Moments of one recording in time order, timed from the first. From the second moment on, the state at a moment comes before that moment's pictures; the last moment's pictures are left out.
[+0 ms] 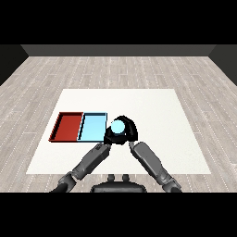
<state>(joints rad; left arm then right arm) -0.51 0.00 -0.62 -0.95 0.68 0.41 -0.58 -0.43 -0.01 0.49 -1.44 -0.28 -0.45 -0.19</state>
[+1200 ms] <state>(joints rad) -0.57 0.05 -0.53 -0.84 0.64 0.42 -0.65 -0.24 -0.06 0.28 -1.64 -0.31 -0.30 -0.22</state>
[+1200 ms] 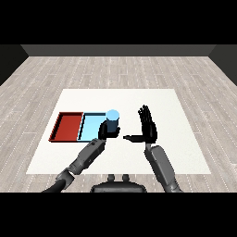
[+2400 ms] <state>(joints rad) -0.78 0.25 -0.55 -0.34 0.39 0.53 -0.10 -0.12 -0.09 0.07 -1.58 -0.46 -0.17 -0.32</state>
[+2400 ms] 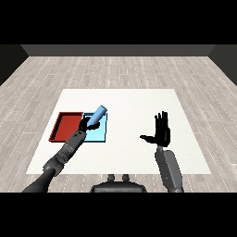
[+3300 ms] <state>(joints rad) -0.87 0.17 -0.44 -0.03 0.38 0.47 -0.02 -0.12 -0.07 0.04 -1.51 -0.45 -0.13 -0.36</state>
